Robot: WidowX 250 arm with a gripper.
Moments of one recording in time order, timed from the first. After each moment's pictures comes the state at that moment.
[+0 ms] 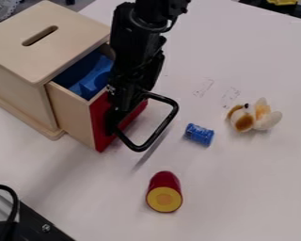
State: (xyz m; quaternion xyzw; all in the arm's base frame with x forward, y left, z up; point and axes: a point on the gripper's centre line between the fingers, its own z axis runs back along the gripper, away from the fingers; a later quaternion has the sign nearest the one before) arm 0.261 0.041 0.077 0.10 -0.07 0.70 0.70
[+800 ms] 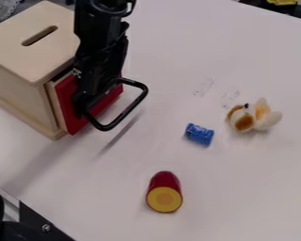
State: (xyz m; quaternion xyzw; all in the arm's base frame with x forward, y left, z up) arm 0.258 0.098 0.085 0.11 -0.08 0.74 0.66
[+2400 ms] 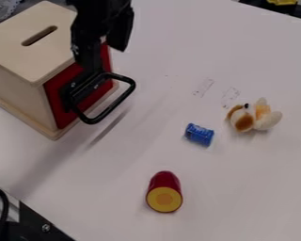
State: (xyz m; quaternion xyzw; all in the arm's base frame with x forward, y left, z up) arm 0.253 0.068 0.139 0.07 -0.11 0.71 0.69
